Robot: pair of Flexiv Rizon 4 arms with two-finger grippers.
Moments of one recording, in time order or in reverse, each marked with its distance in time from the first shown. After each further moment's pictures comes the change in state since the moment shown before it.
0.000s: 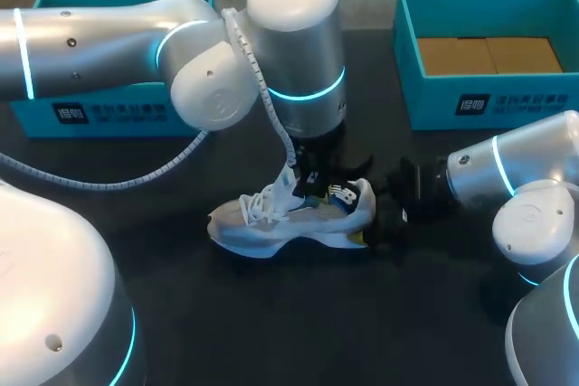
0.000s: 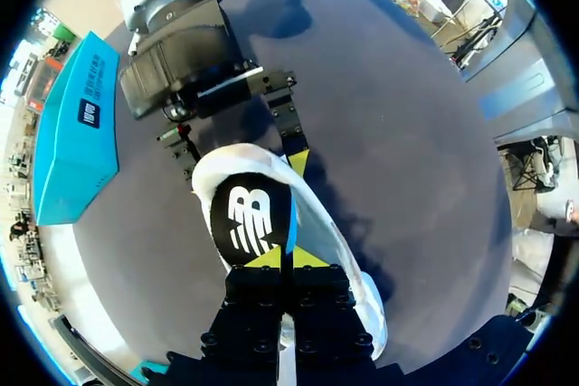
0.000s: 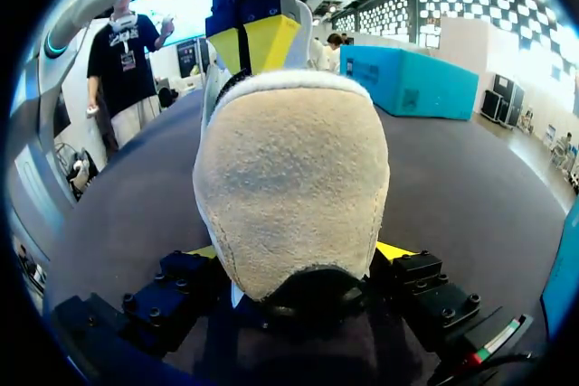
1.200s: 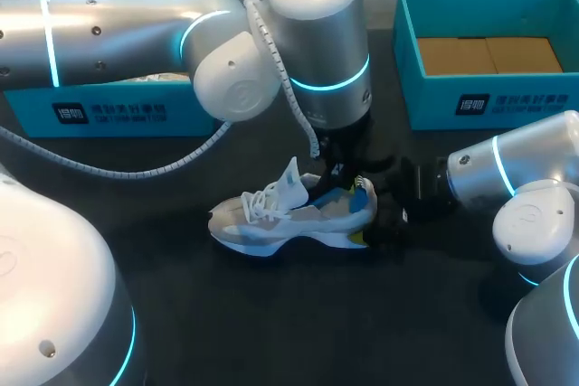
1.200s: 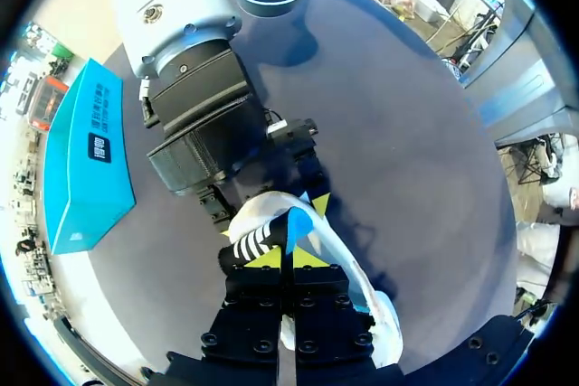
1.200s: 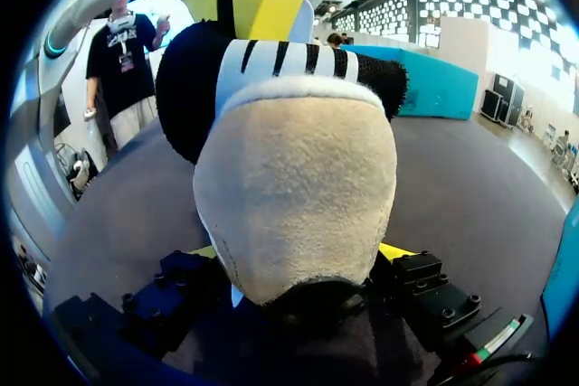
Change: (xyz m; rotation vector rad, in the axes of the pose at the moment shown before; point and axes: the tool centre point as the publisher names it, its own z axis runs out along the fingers) left arm -0.022 -0.037 -0.008 0.039 -0.020 0.047; right arm 0.000 0.000 0.000 0.000 0.000 0.001
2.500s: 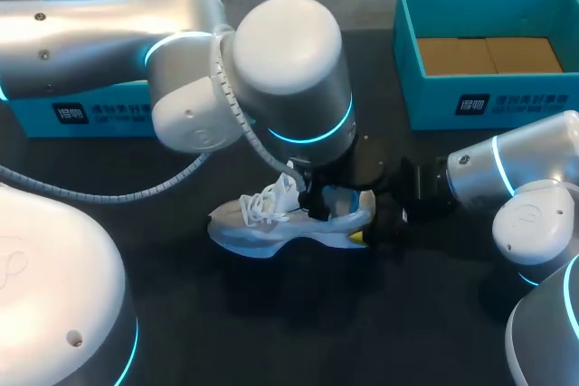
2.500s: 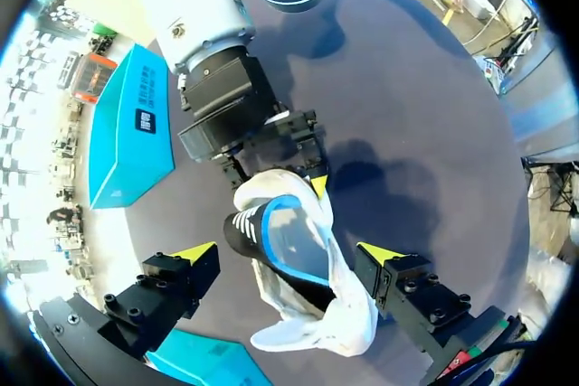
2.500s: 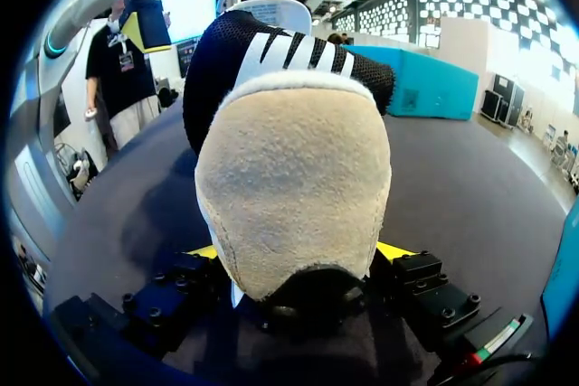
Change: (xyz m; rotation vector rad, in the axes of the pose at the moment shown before) left arm 0.030 0.010 -0.040 -0.096 -0.238 -0.110; right arm 0.000 0.001 0.000 -0.001 0.000 -0.001
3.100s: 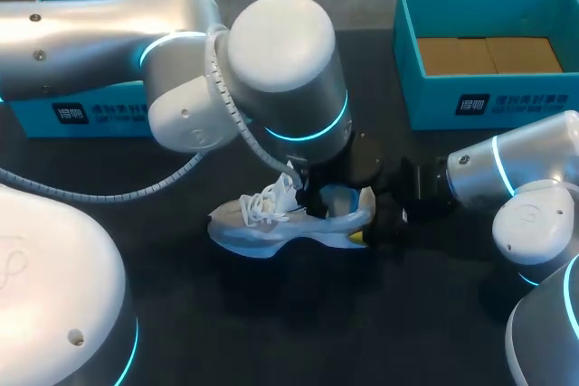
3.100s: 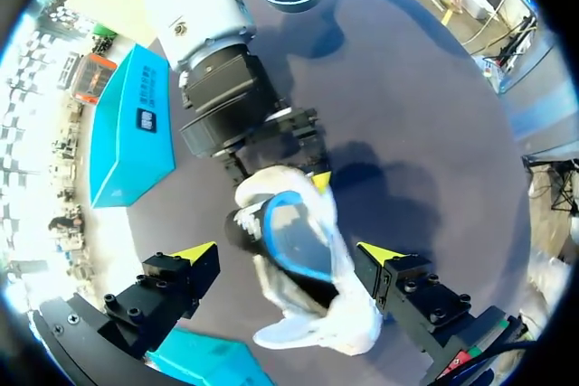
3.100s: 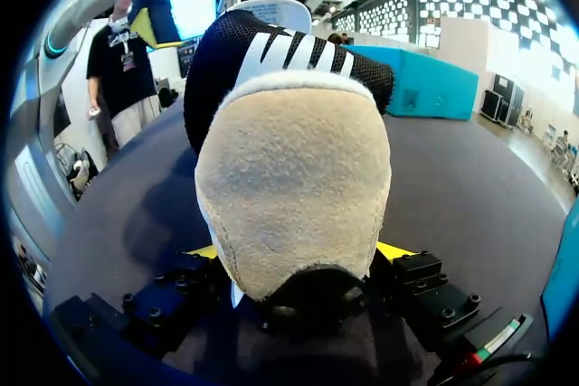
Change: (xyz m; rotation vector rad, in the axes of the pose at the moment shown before) left arm -0.011 0.008 0.002 -0.012 -0.039 -0.010; right arm 0.000 0.000 0.000 0.000 0.000 0.000
